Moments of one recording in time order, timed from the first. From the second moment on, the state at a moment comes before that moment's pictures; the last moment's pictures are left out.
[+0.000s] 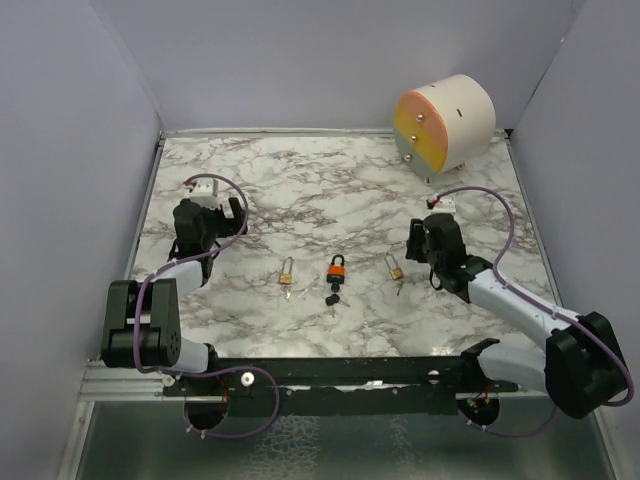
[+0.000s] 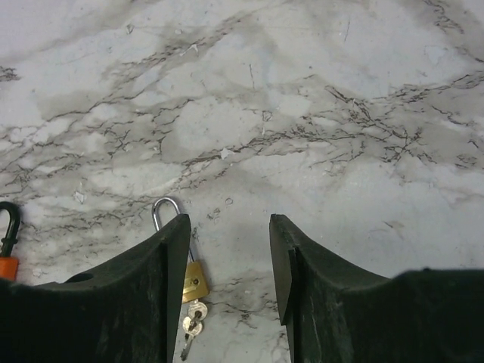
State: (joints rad) left arm 0.03 1.41 0.52 0.58 0.18 -0.13; right arm 0.44 1.16 0.57 -0.01 0.33 0.30
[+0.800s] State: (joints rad) left arm 0.02 1.46 0.56 0.57 0.36 -0.13; right arm 0.57 1.17 0.59 -0.22 0.20 0.42
